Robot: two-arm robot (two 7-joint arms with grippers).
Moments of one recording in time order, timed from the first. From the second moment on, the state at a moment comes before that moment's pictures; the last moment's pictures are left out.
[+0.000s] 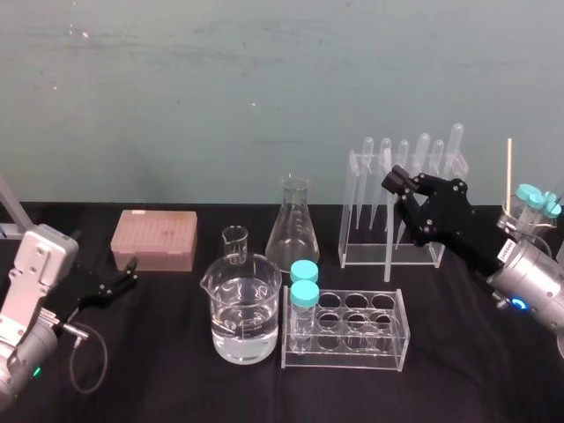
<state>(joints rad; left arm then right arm) -0.20 0.60 0.45 -1.41 -0.25 -0.12 0.03 0.39 0.44 -0.31 -1.24 0.64 -0.39 0.81</state>
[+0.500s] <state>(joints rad) -0.20 0.60 0.45 -1.41 -0.25 -0.12 0.03 0.38 0.44 -0.33 -1.22 0.64 -0.38 0.83</state>
